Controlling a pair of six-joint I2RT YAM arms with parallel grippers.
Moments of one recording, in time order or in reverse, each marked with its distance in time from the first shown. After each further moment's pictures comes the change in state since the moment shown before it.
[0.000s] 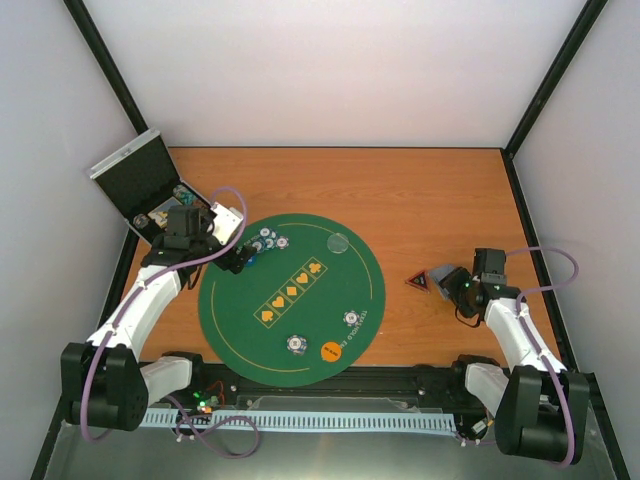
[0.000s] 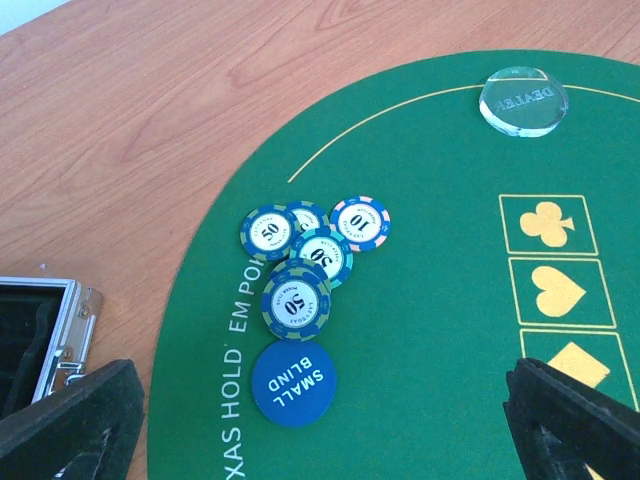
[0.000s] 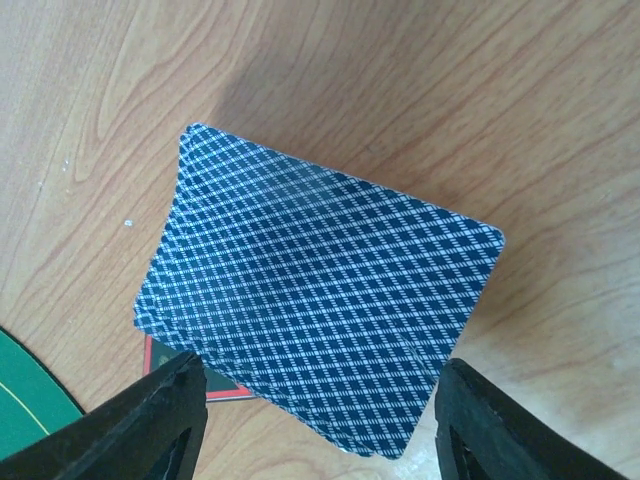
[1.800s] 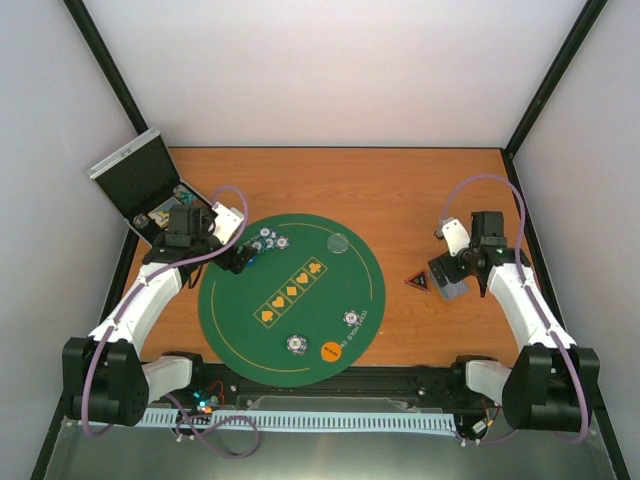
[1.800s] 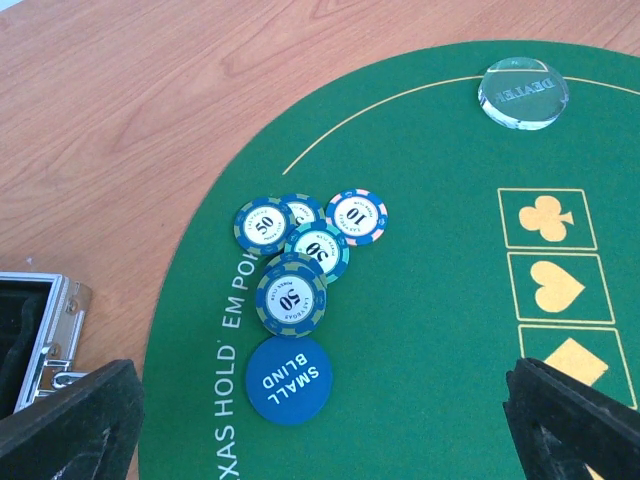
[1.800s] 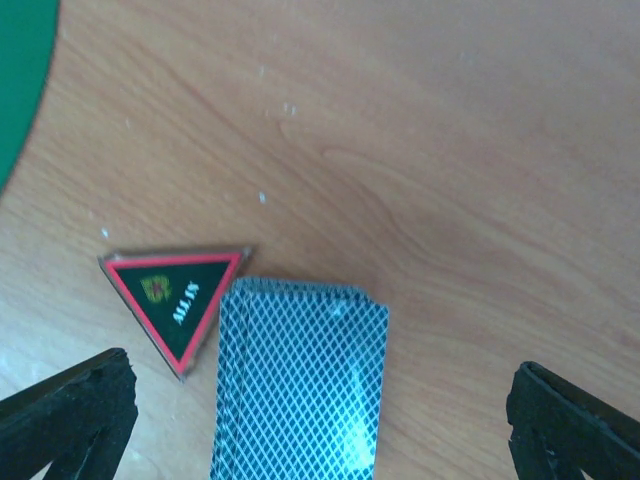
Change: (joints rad) left arm 0.000 0.026 0.008 -0.007 0.005 0.000; right arm 0.089 0.127 0.325 -0.130 0.002 -1.308
